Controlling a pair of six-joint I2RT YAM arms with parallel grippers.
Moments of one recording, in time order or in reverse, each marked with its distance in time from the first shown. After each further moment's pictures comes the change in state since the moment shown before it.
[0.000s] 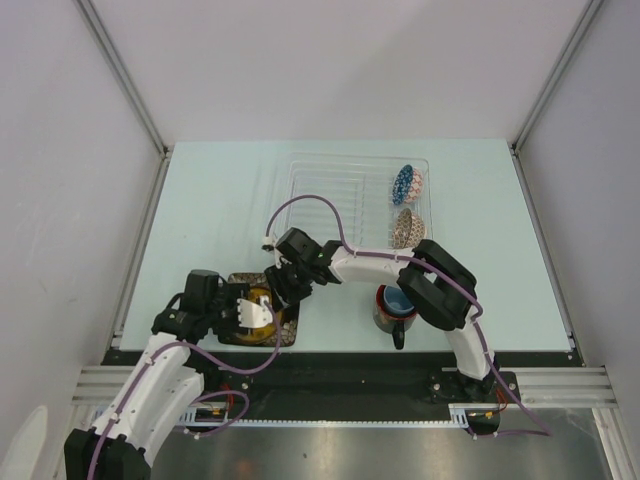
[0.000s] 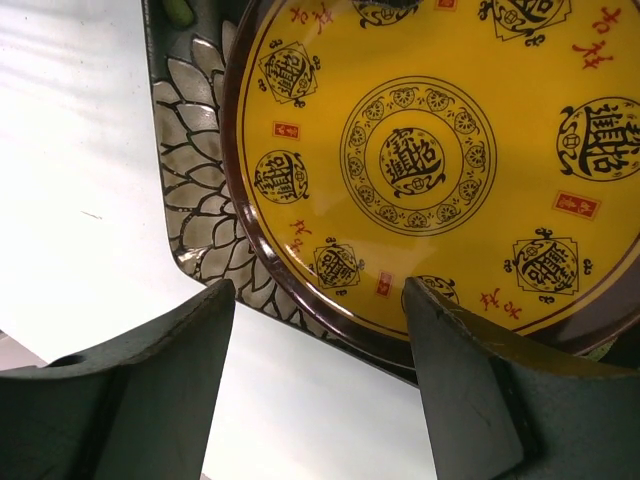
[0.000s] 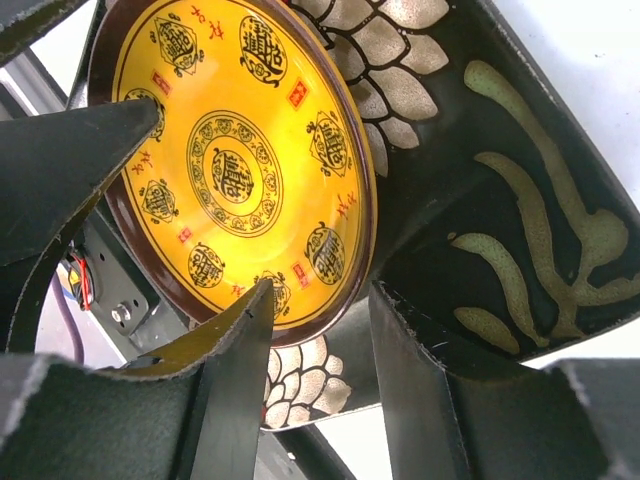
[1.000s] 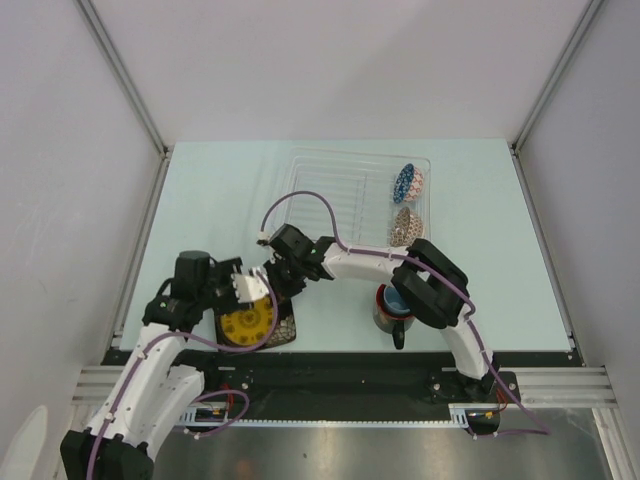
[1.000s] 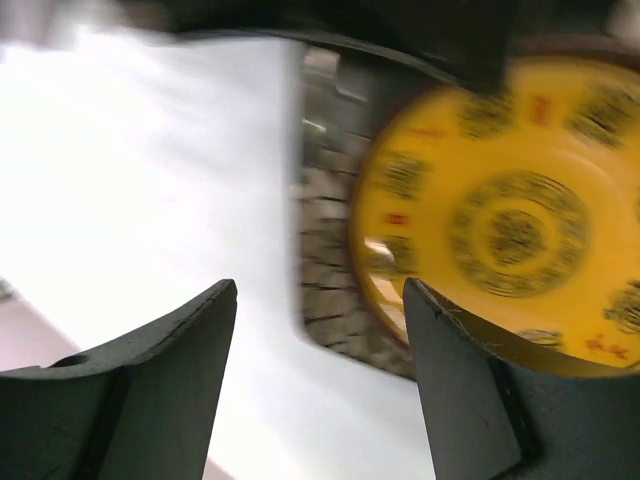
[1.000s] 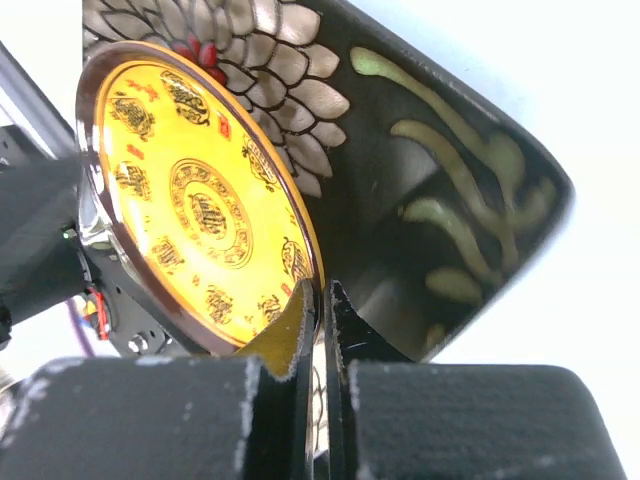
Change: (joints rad) left arm 0.016 0.015 0.099 0.003 0.028 -0.111; right arm 0.004 0.079 0.104 -0.029 -0.012 0.050
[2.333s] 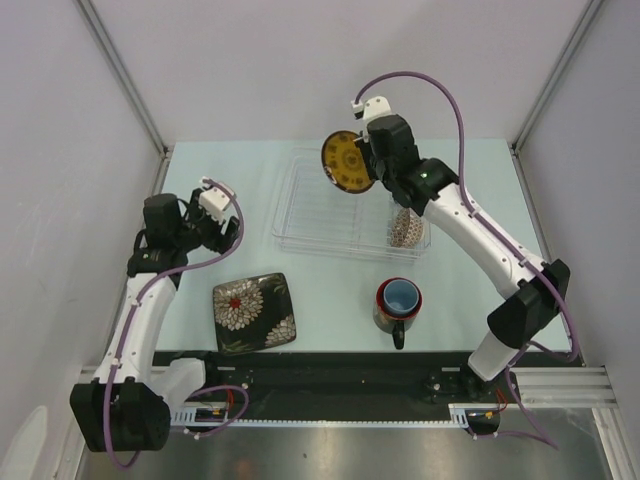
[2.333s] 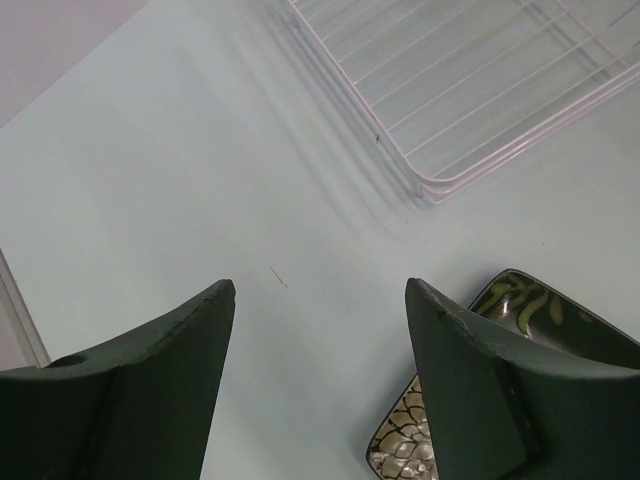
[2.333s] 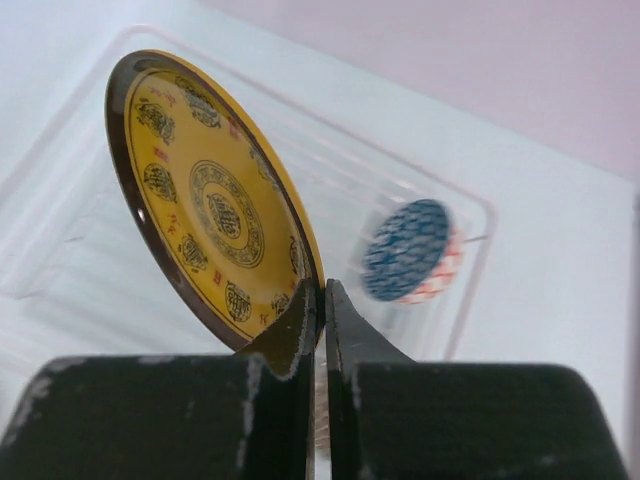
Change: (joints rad) left arm 0.227 0.337 0.417 0.301 0.222 -0.681; right arm -0.367 -0.499 0.220 -0.233 0.763 -0.541
